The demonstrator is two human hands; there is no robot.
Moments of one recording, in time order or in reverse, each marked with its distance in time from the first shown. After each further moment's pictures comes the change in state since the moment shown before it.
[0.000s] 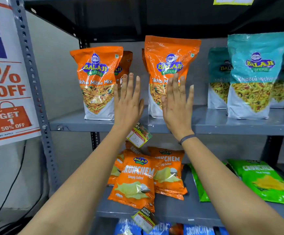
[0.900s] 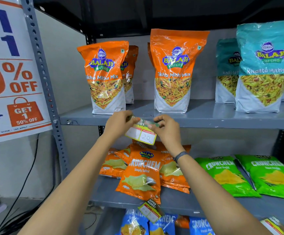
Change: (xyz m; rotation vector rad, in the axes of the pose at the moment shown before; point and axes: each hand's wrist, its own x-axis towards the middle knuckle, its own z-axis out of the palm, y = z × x) left_hand -0.047 -0.037 -0.019 -0.469 -0.530 -0.240; right_hand -0.062 -0.040 -0.002 1.000 -0.463 0.527
